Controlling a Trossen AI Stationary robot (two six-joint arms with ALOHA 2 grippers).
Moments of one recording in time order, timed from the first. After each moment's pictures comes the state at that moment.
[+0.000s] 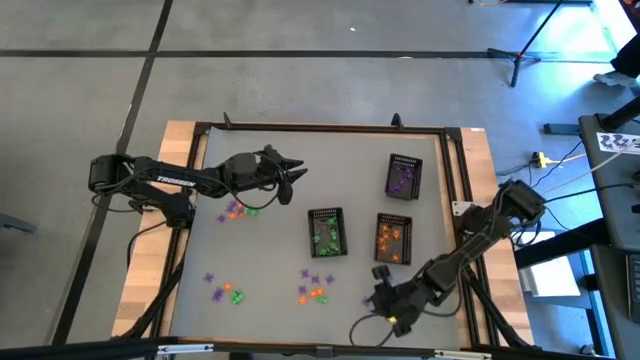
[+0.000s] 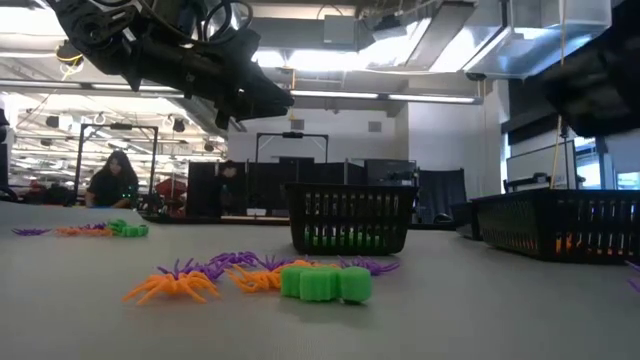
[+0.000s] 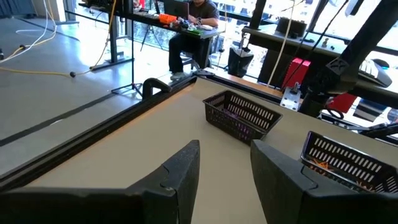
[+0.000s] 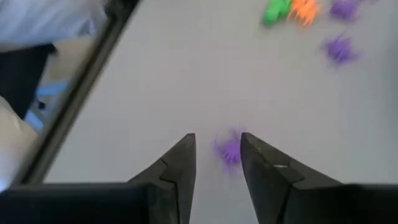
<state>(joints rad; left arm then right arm) 0.24 1.31 0.51 0.64 -0.18 -0.23 0.77 1.71 0.90 -0.11 0.24 0.36</state>
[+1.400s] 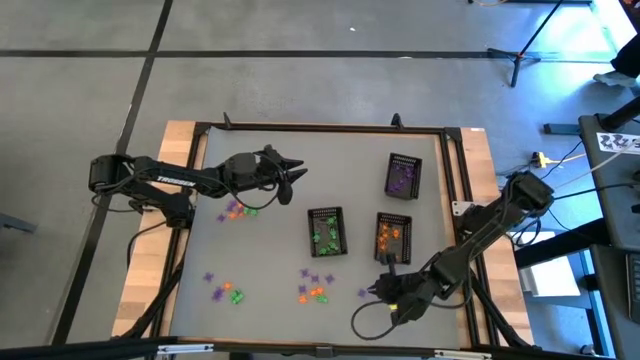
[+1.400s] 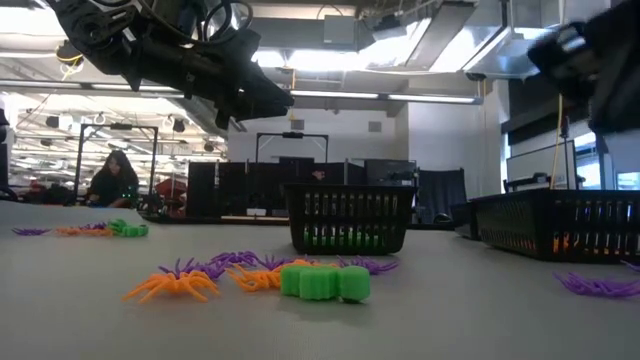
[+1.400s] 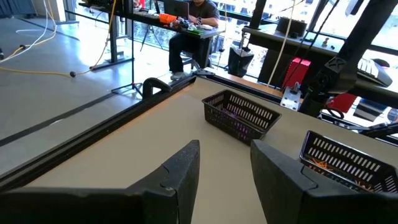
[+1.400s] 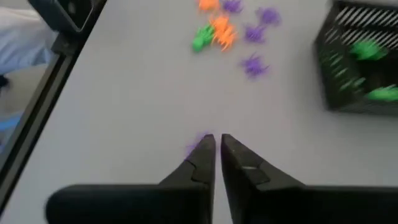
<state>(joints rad) 0.24 1.31 0.51 0.64 -0.18 -0.23 0.77 1.60 0.90 -0.22 0.40 0.44</state>
